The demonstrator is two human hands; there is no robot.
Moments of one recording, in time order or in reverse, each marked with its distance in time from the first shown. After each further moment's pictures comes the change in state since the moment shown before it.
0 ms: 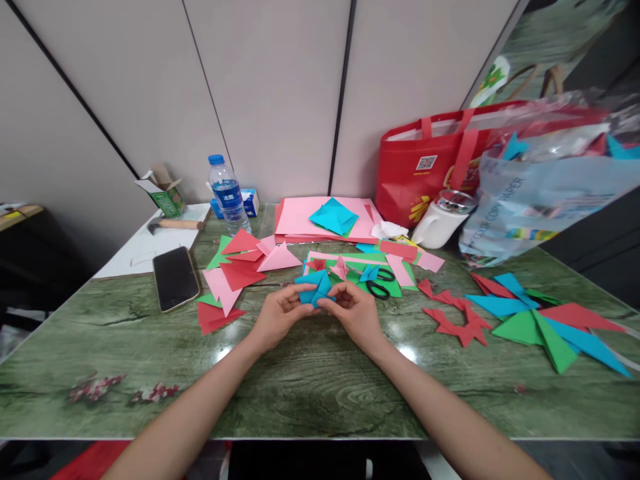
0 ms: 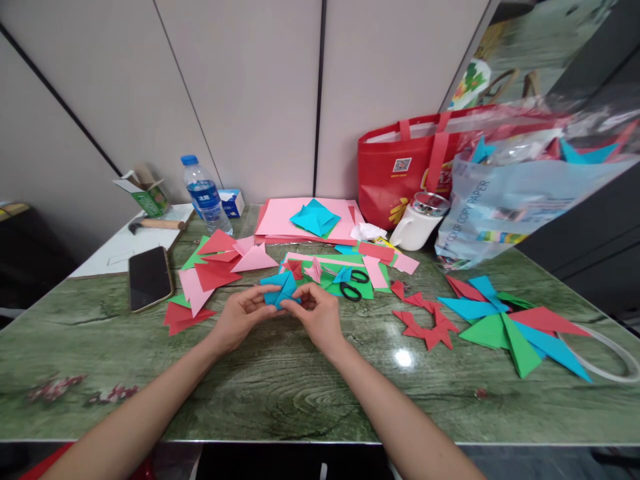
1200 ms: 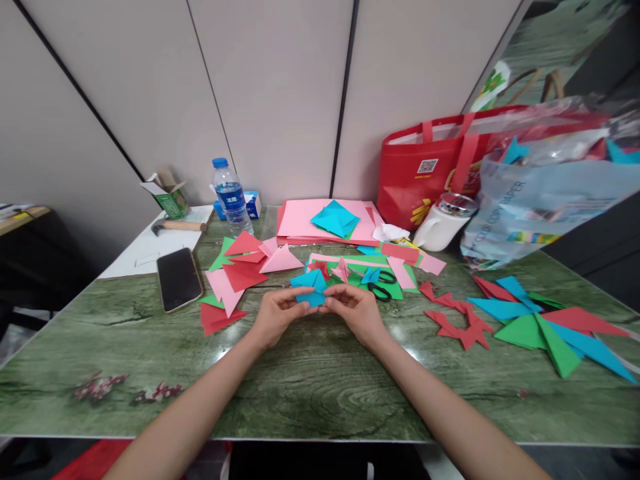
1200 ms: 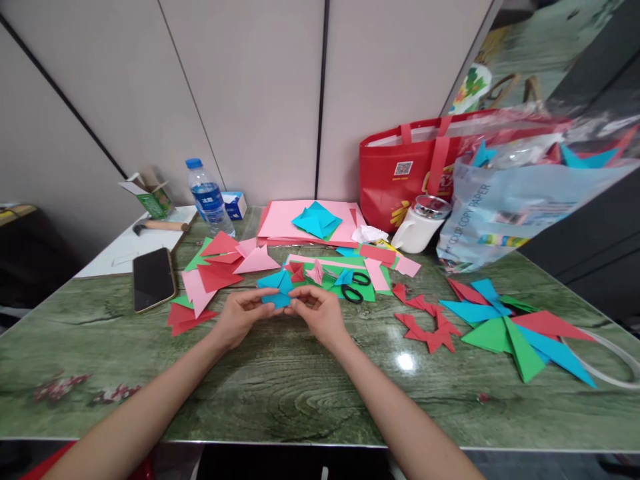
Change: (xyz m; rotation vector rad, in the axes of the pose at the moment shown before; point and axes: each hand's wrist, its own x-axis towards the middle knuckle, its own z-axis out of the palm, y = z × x) left_hand 0.002 -0.003 -0.007 -0.001 0.115 -0.022; right_hand 0.005 -0.003 0.000 0.286 -0.090 0.158
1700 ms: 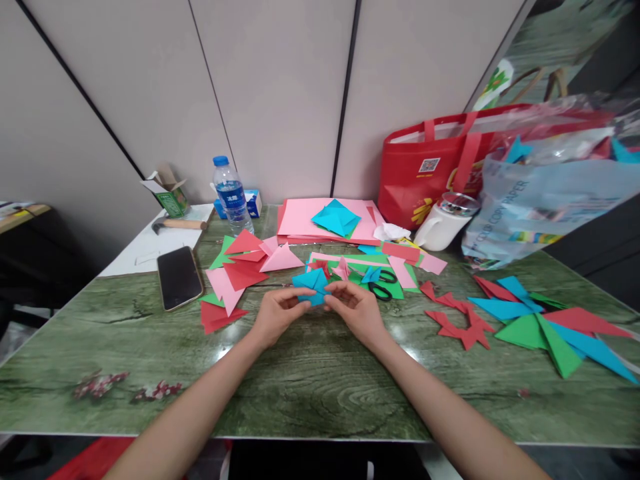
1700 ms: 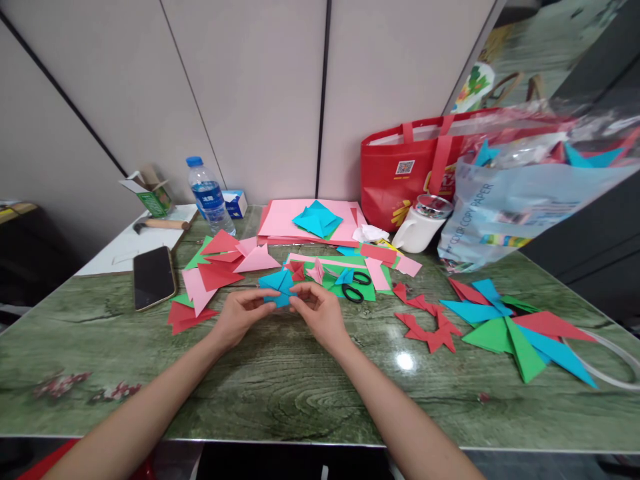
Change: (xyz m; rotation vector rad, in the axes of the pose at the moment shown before) left_hand 0.001 0.001 -0.002 0.245 0.005 0.126; right_hand 0.001 0.002 -0.003 -0.083 -0.024 -0.093
